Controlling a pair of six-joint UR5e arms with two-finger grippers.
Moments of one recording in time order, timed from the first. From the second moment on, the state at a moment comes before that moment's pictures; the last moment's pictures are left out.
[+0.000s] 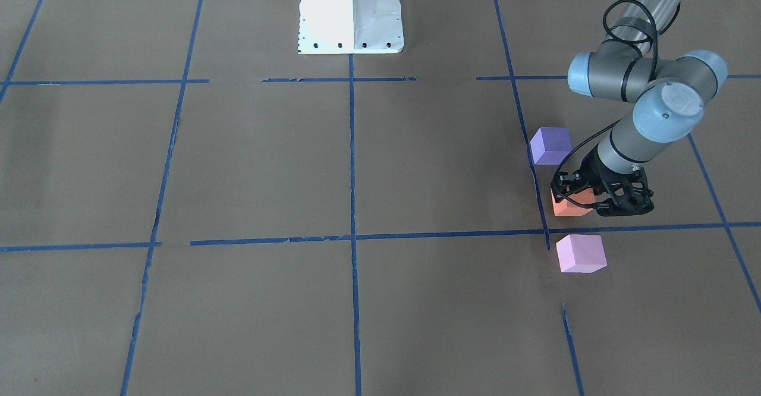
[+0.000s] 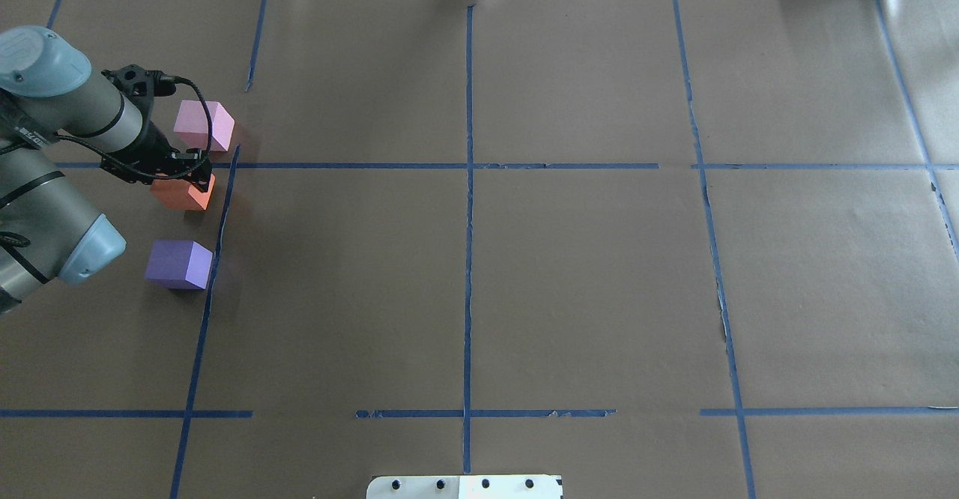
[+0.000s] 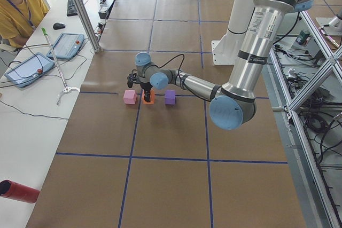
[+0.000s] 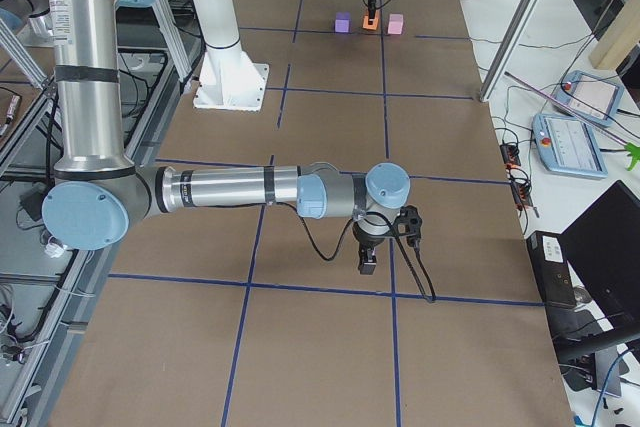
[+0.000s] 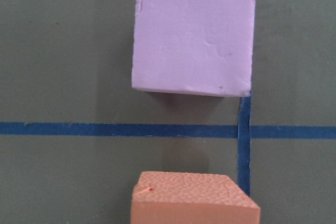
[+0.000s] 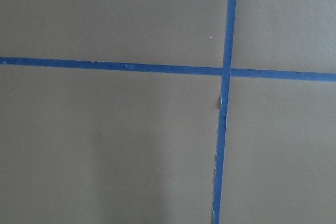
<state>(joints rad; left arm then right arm) -0.91 -1.88 -1.52 -1.89 -2.15 -0.87 1.46 -1.56 1.64 -1.61 2.38 0.06</state>
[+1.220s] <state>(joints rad) -1.33 -1.71 -1.64 -1.71 -2.19 -0.19 1.46 -1.56 1.64 -1.61 2.38 0.06</state>
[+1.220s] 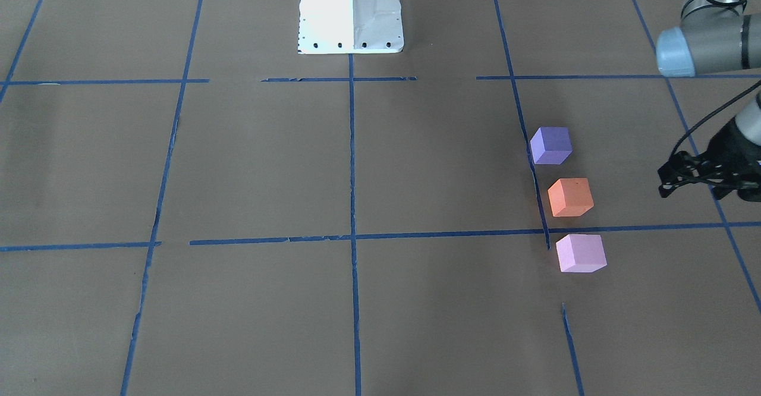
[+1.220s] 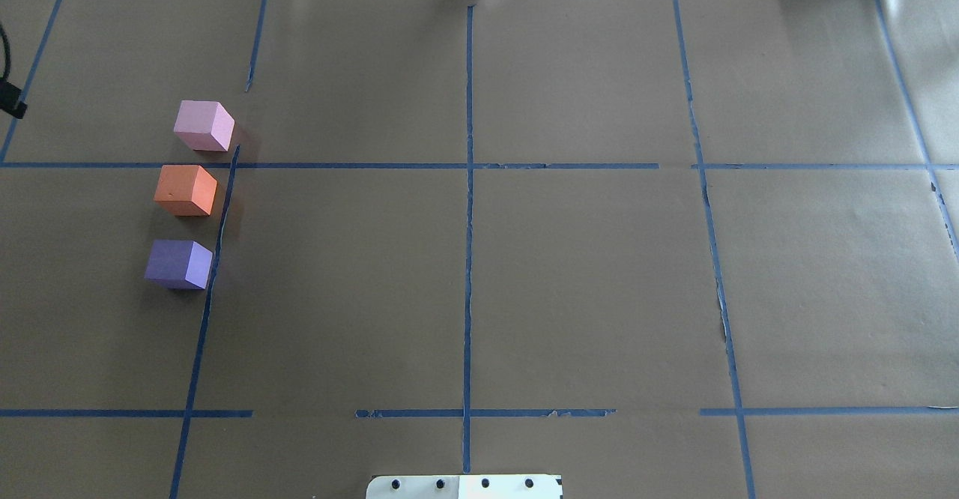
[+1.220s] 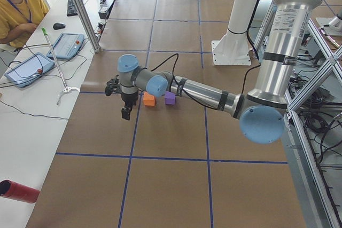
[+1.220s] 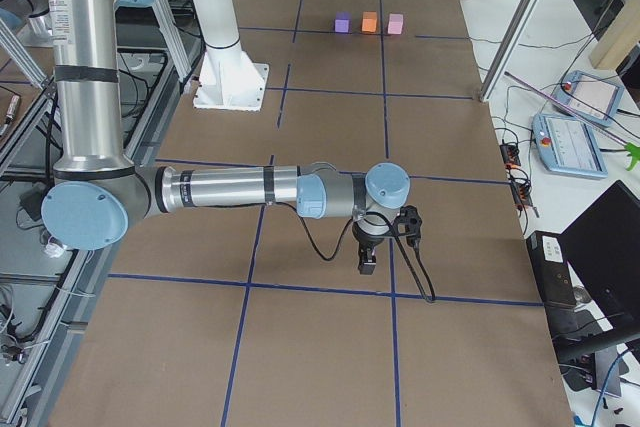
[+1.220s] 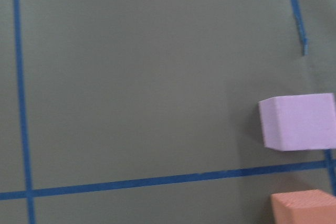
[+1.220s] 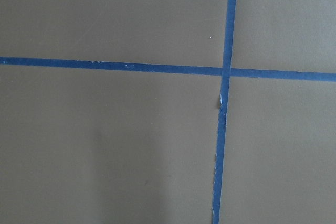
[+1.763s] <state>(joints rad) -1.51 -1.56 -1.60 -1.71 -2.27 0.17 1.46 -1.56 1.64 -1.61 2.38 0.06</state>
